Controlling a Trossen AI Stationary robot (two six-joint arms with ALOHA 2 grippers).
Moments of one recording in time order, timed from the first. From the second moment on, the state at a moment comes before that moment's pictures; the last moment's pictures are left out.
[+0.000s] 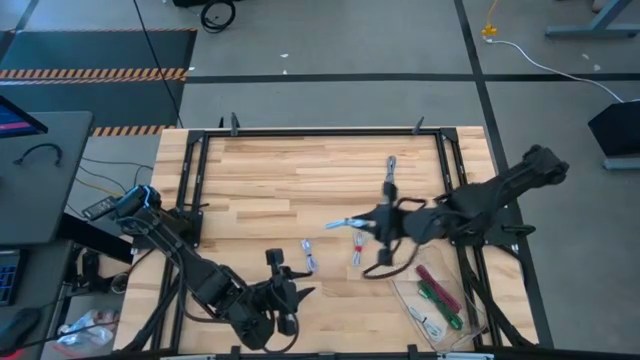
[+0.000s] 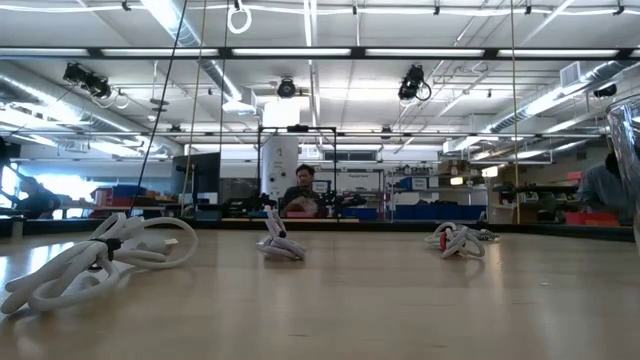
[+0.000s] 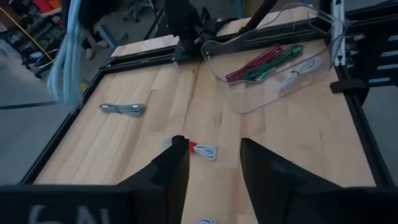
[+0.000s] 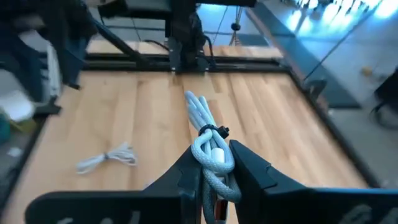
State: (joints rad) left arm -0.74 1.74 1.58 -0.60 -0.92 -0.35; right arm 0.46 1.28 1.24 -0.50 0.59 0.21
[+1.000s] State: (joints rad) left arm -0.72 1.74 1.58 -0.68 -0.92 -0.46; right arm 0.83 1.34 1.24 -1.30 -0.26 1.65
